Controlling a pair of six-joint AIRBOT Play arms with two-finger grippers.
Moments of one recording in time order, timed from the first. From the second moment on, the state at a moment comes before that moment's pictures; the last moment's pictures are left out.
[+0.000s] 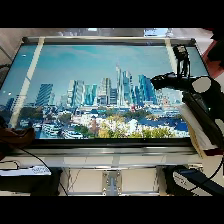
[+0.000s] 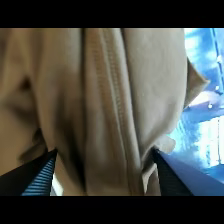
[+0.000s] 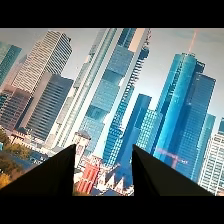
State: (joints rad) left arm 0.82 -1.50 1.19 1.82 -1.13 -2.03; right arm 0.06 -1.12 1.13 -1.09 0.77 1.08
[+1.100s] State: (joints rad) left arm -0.14 -1.54 1.48 0.88 -1.05 -1.43; right arm 0.06 -1.12 1.13 -1.09 0.49 1.08
